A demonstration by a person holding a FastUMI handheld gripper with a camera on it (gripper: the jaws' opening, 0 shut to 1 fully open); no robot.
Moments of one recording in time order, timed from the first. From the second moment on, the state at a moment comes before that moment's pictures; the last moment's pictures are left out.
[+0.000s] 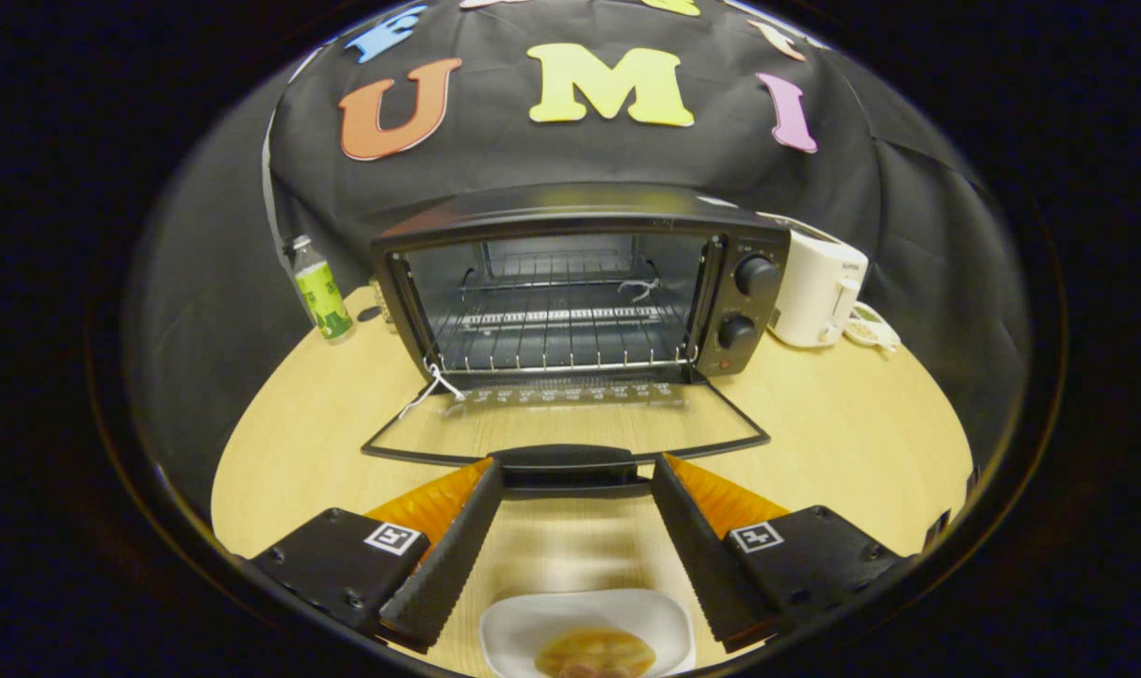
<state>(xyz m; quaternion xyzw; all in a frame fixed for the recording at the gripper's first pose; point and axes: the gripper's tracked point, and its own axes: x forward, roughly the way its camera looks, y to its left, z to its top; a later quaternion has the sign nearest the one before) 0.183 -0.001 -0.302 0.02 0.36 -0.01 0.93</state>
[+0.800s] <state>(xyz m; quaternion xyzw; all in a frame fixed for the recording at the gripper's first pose) 0.068 -0.024 -0.269 -0.01 0.32 -0.01 0.95</state>
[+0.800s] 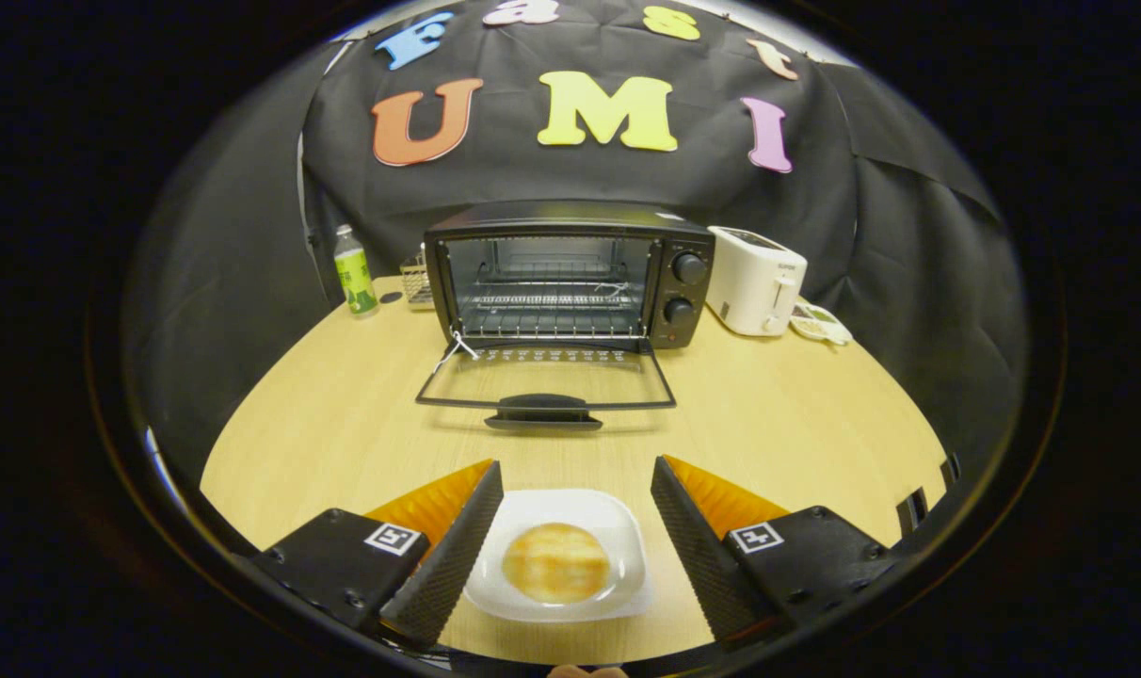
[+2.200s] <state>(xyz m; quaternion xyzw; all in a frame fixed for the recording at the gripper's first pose) 0.022 -0.011 -0.353 -0.01 0.31 0.02 0.95</state>
